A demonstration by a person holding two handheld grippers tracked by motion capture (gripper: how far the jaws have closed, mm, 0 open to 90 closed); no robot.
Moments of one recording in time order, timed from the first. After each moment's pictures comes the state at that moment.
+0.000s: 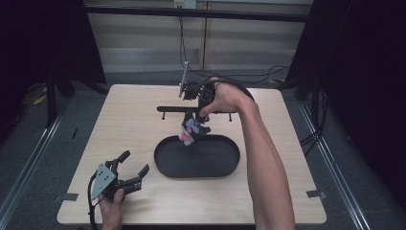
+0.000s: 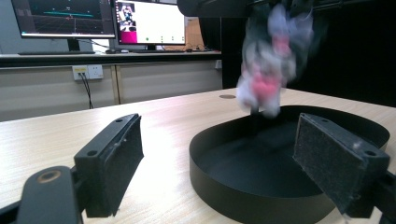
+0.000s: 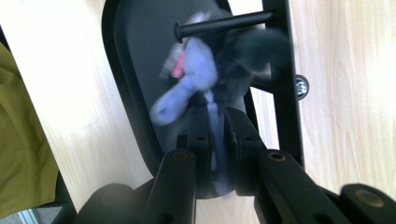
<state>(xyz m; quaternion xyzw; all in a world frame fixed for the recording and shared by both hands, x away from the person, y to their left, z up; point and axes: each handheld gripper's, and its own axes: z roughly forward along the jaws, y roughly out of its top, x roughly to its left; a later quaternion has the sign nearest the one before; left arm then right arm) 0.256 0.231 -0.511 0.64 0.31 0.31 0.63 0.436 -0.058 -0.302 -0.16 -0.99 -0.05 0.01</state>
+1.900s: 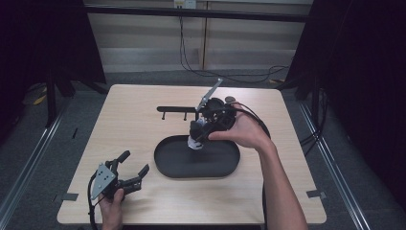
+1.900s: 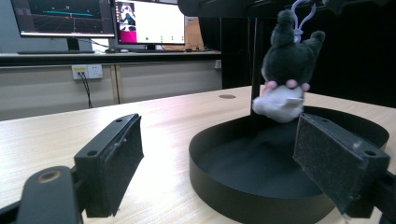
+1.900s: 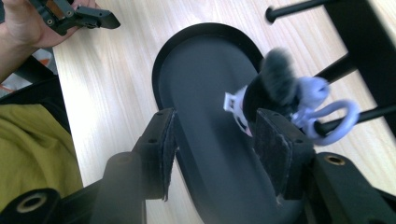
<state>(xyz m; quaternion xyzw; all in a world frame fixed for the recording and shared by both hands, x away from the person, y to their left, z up) 0.256 0.231 -0.511 0.64 0.31 0.30 0.63 0.355 -0.104 -0.313 -0.22 -0.94 -0.24 -0.02</state>
